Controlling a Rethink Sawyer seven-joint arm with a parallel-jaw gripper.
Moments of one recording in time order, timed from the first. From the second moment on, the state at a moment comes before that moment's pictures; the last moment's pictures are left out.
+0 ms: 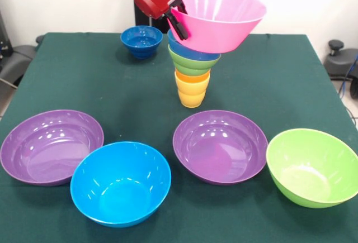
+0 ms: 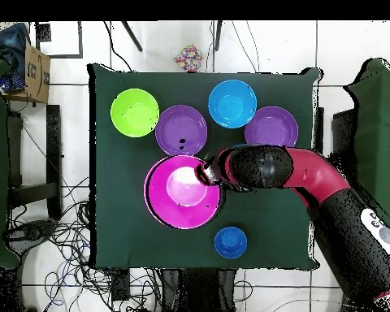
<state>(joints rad) -0.99 -0.66 0.87 1.85 -0.29 0.83 1.11</state>
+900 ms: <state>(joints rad) -0.99 -0.66 0.87 1.85 -0.29 0.83 1.11</state>
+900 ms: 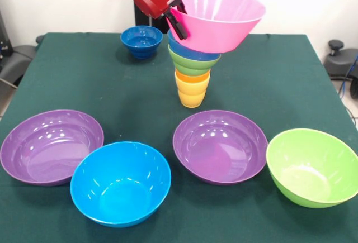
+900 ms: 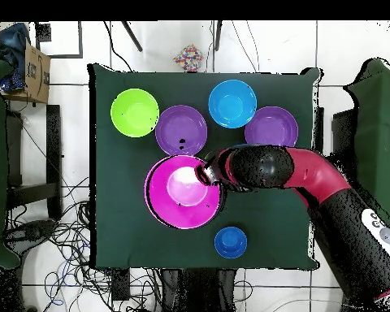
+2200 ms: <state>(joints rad) -0.99 -0.66 0.87 1.85 -0.29 0.83 1.11</state>
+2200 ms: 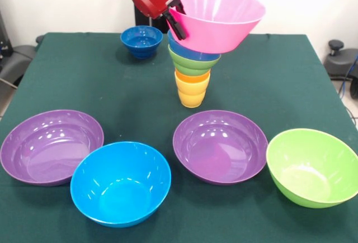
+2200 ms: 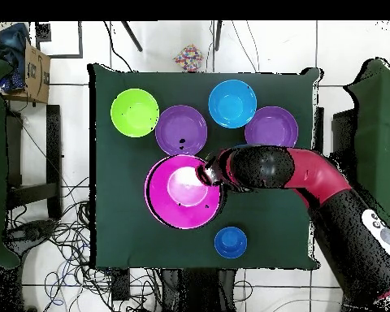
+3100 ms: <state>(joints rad) -1.00 -0.67 0.87 1.85 -0.29 0.84 1.11</state>
